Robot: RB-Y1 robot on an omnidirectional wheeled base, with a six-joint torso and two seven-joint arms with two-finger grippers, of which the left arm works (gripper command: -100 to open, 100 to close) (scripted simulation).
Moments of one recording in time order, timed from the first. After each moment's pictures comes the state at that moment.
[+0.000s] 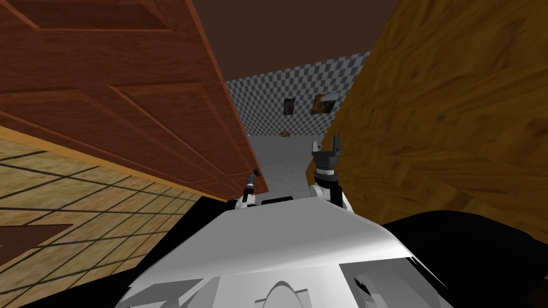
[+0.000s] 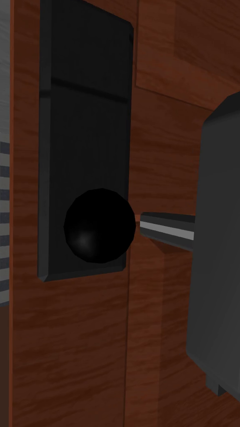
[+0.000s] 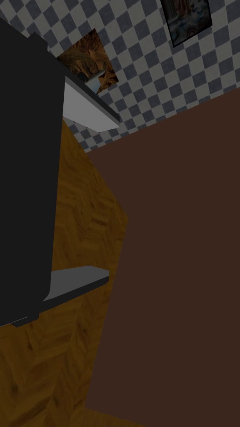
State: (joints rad) arm -0.16 0.08 0.03 -0.61 0.03 -0.81 0.04
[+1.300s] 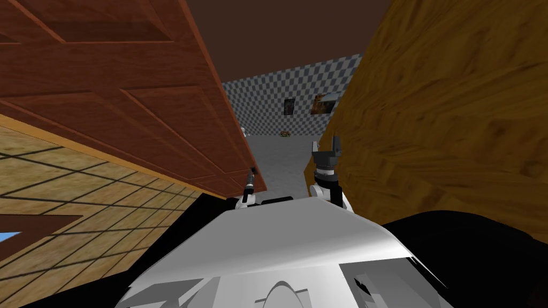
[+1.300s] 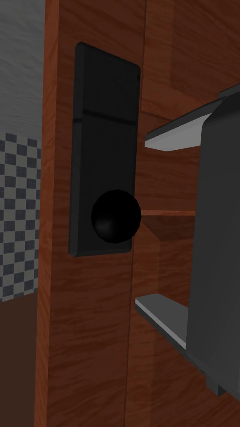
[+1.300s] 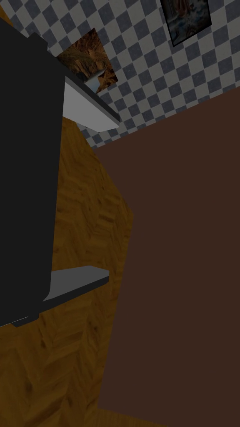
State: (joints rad) arm -0.15 0.07 0.04 -0.63 0.04 -0.81 0.03
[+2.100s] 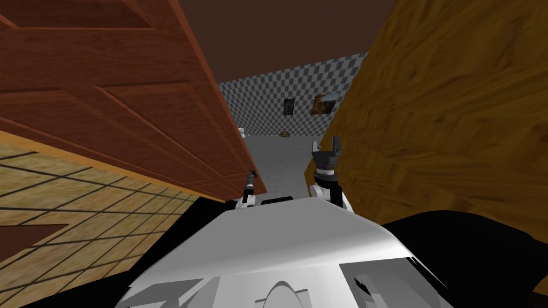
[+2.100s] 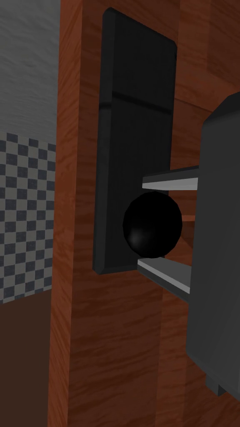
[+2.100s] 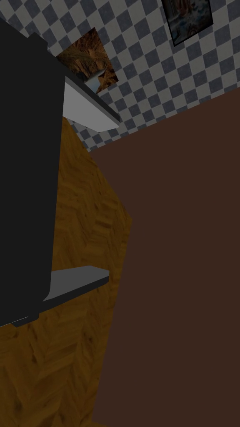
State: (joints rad) arm -0.14 0.07 0.05 -0.62 0.04 -0.81 0.03
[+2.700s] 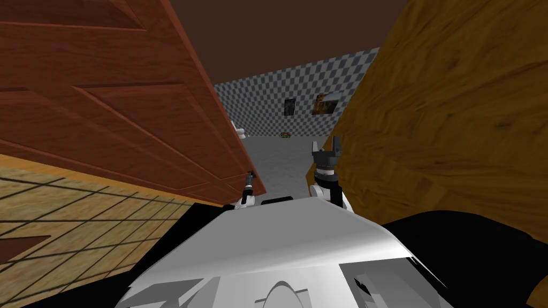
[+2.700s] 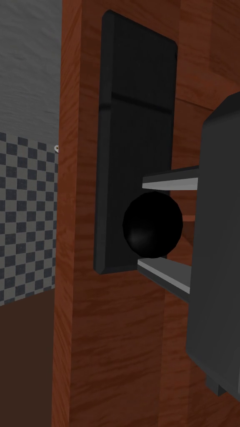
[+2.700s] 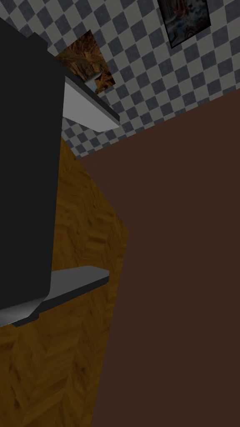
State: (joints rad) arm -0.13 0.07 0.07 -0.64 0.05 -0.81 0.02
